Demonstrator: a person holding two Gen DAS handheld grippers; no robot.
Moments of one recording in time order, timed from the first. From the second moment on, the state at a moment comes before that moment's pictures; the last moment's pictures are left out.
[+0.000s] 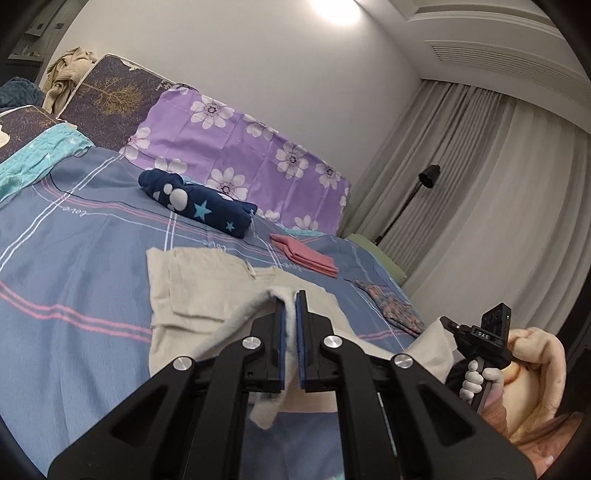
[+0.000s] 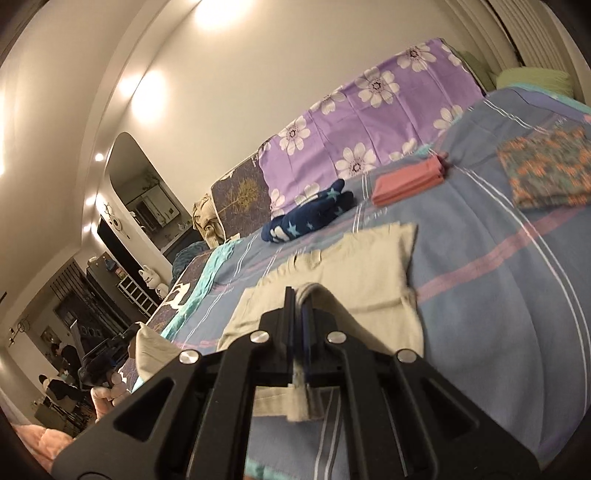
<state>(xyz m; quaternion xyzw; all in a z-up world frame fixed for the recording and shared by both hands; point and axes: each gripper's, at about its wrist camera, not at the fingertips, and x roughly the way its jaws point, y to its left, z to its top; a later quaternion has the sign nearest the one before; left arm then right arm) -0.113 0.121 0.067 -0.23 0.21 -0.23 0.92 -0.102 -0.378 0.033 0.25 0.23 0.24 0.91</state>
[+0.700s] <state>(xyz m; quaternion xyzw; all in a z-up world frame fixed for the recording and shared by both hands) 0.109 0.140 -0.049 -0.26 0.36 -0.09 0.89 0.140 -0.369 -0.085 0.26 0.38 0.14 0.87</state>
